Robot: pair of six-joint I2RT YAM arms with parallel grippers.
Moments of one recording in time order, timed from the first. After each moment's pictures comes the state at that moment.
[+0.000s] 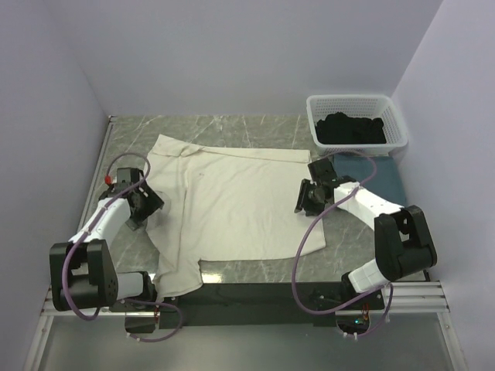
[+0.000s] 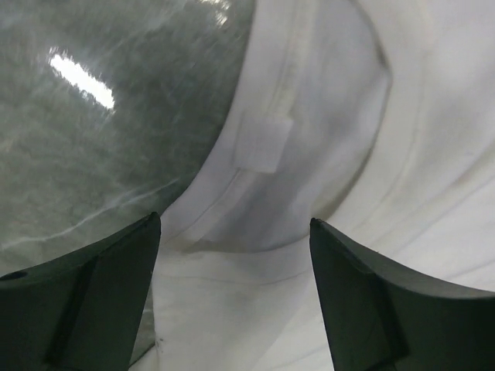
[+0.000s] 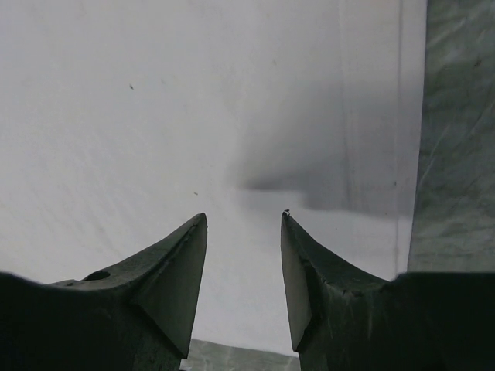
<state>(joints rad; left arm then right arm) 0.09 1.28 0.73 -0.54 -0.11 -0.69 0.30 1.49 0.86 -0.50 -0.06 0.56</state>
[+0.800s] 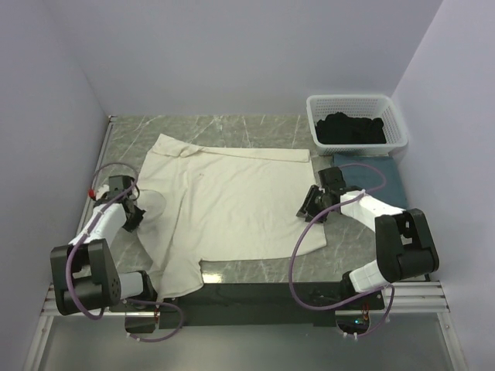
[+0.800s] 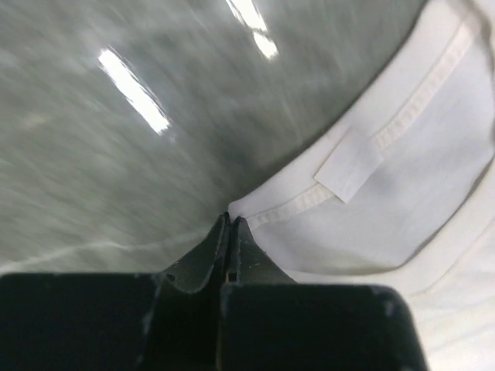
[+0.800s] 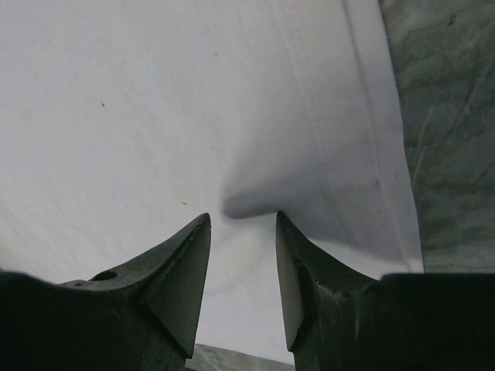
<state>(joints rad) 0.14 1.26 0.61 -0.51 -0.25 -0.81 0.21 1.47 0.71 -0.37 -0.16 0.70</state>
